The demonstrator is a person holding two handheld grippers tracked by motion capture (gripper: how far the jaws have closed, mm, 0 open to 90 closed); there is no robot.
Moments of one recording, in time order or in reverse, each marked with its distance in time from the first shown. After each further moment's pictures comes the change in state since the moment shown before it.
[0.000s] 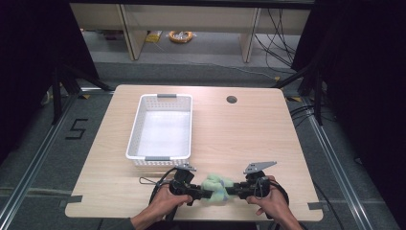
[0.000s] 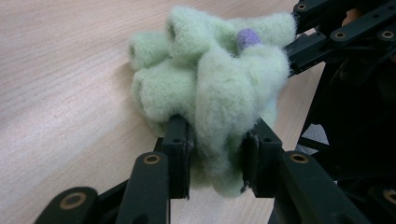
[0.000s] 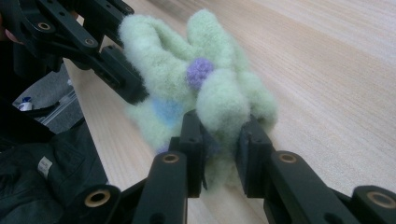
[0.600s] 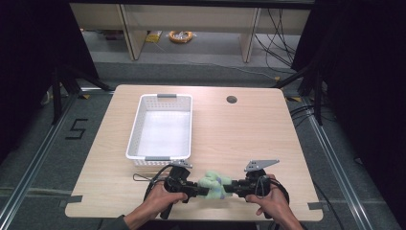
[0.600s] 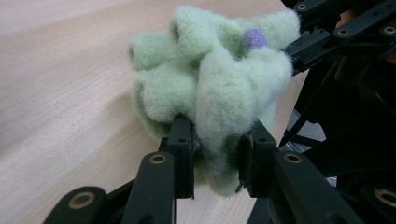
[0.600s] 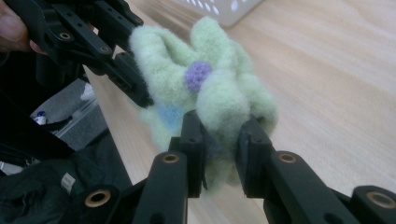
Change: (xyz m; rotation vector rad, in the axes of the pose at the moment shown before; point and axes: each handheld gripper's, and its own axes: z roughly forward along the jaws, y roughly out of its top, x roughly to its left) left arm -0.008 0.012 -0.027 -0.003 -0.003 0.035; right arm 0.015 0.012 -0.010 -0.065 0.046 0.021
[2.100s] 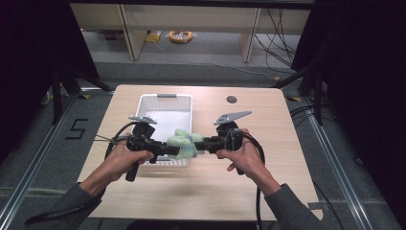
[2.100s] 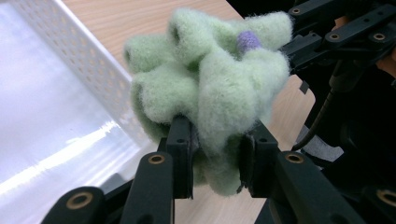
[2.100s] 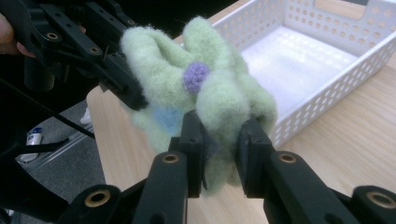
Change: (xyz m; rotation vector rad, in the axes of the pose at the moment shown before) left arm 0.023 0.082 -0.127 -0.079 0.092 0.023; right arm 0.033 0.150 0.018 -0.069 0.016 -0.136
